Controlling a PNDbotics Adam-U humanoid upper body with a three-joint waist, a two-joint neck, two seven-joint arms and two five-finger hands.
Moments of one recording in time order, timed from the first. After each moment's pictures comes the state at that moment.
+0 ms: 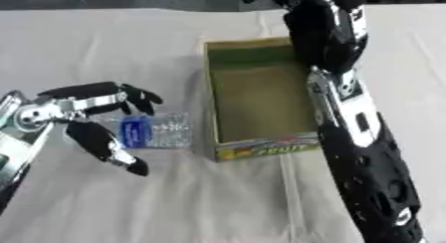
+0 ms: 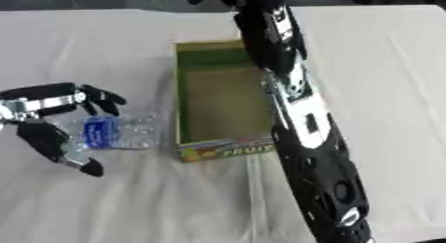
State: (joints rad) left arm -0.56 0.61 -0.37 -1.61 -0.41 0.00 -0.72; right arm -0.57 -0.03 0.07 -1.71 -0.12 -0.44 0.41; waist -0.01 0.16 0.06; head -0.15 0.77
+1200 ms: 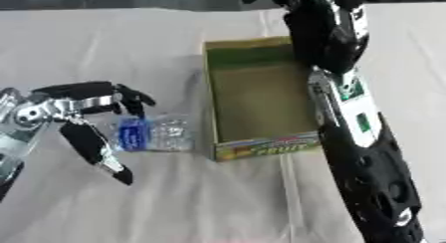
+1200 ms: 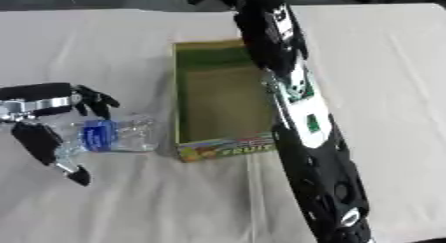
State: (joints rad) left arm -0.57 0.63 -0.38 -1.61 -0.53 -0.02 -0.71; right arm -0.57 -0.03 0.07 -1.71 -0.12 -0.43 0.41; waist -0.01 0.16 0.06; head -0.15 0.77
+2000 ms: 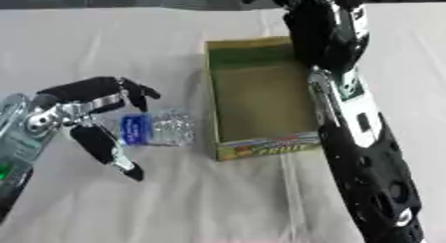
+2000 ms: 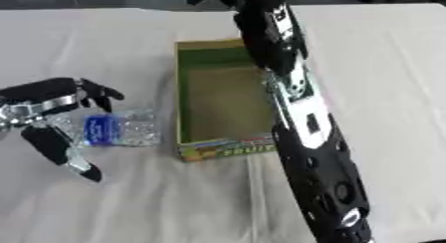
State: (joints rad) left arm -0.53 0.57 -0.36 -1.67 -0.67 -0.02 -0.61; right arm -0.57 -0.03 0.07 -1.72 -0.13 -0.43 0.42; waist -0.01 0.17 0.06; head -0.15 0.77
